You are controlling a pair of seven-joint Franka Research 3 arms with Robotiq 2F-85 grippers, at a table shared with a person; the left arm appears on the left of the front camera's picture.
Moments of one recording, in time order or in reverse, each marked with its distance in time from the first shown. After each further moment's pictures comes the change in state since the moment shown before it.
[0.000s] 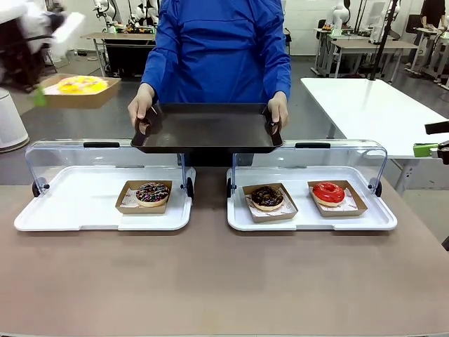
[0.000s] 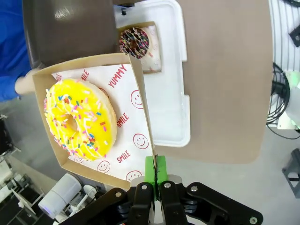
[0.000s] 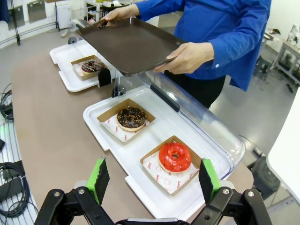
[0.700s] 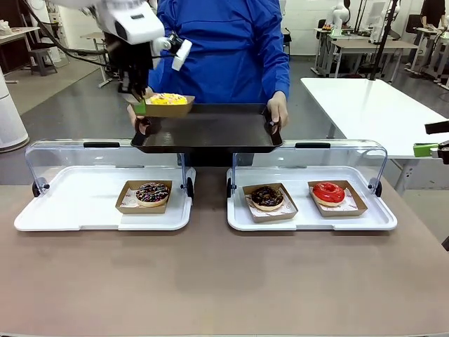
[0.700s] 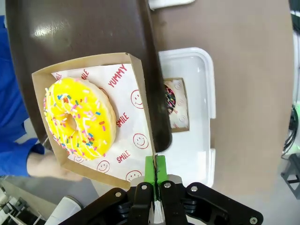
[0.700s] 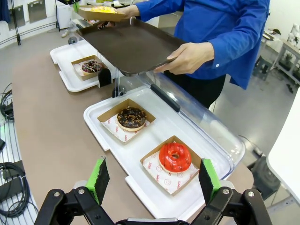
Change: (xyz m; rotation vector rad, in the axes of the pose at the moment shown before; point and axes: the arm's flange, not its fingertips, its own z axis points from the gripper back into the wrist) left arm 0.129 0.097 -0.091 -0.104 -0.043 -0.053; right arm 0.000 0.000 0.000 0.001 0.000 0.001
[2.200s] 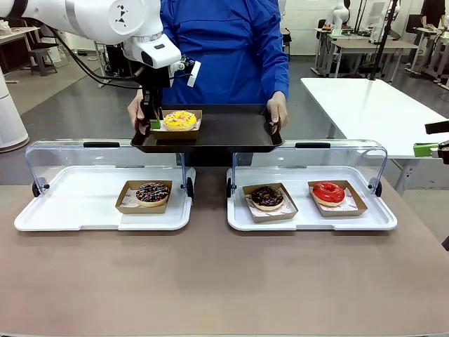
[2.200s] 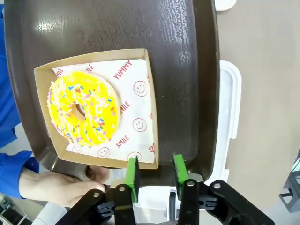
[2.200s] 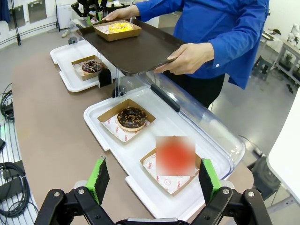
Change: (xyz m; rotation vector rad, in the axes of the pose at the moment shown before) left arm 0.002 0.049 -0.057 -0.038 -0.022 0.079; right arm 0.000 0.000 0.000 0.001 0.000 0.000
